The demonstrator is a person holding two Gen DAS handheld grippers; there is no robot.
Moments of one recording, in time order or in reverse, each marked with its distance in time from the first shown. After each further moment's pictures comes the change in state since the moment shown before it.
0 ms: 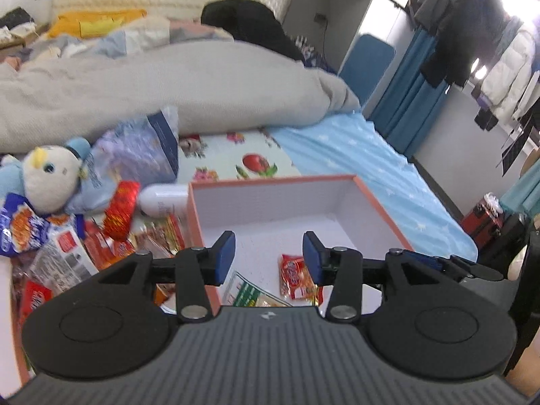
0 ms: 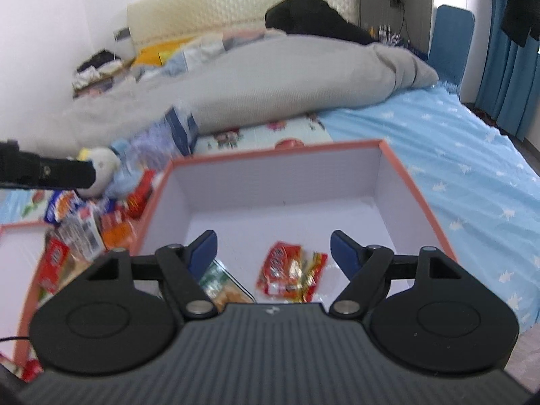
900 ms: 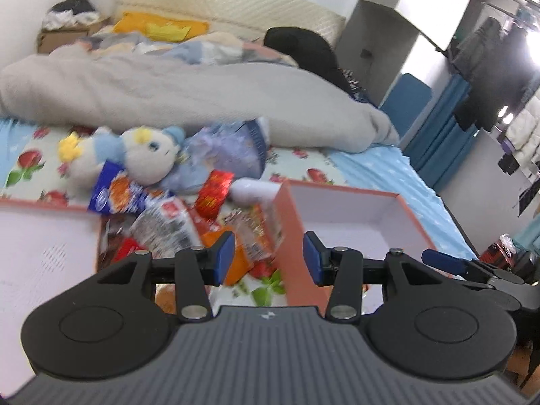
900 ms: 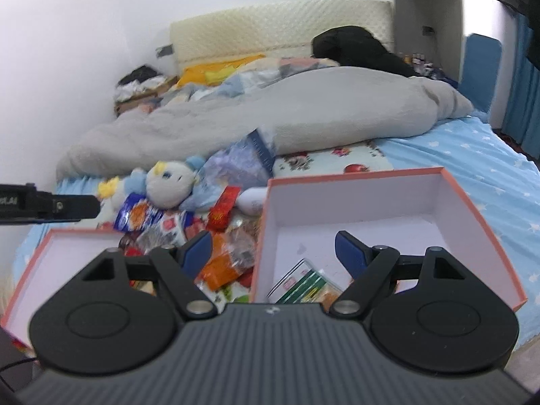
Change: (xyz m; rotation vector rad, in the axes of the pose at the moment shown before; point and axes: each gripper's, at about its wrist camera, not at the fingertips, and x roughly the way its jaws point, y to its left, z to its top) left arm -0.125 0.107 -0.063 -0.151 -0.073 0.102; right arm -0.046 0.116 -0.019 -0.084 -0.047 0.104
